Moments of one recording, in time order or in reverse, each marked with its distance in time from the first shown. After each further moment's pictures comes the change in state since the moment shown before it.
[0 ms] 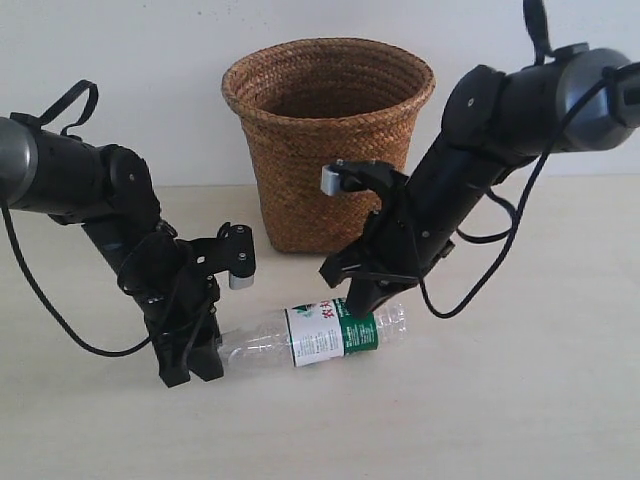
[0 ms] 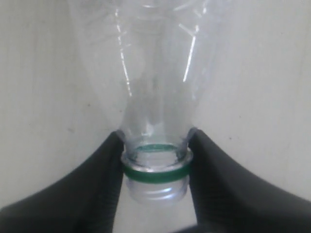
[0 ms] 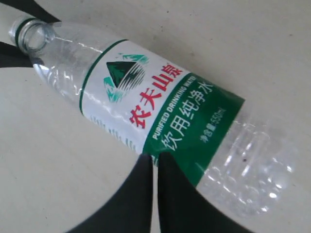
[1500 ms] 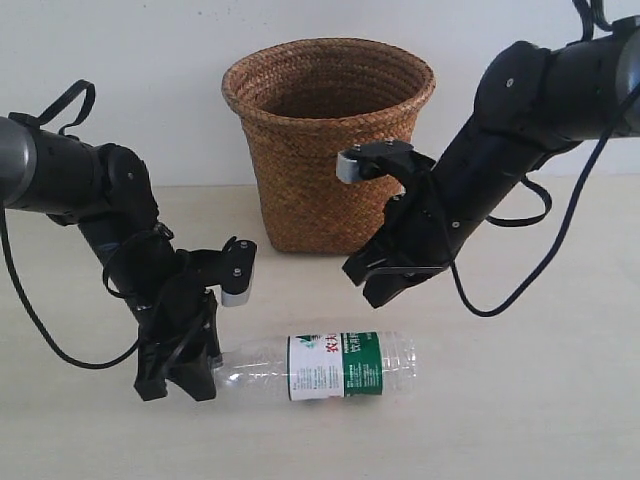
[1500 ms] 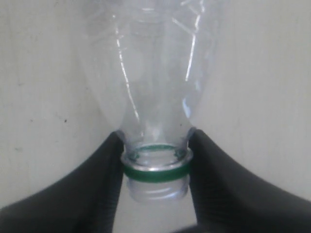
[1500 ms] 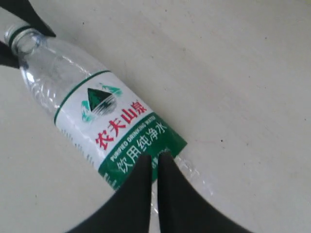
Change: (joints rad) left arm 0.003 0.000 0.000 -0.030 0.117 0.181; right arm -0.011 -0.125 0.098 -0.041 -0.045 -0.061
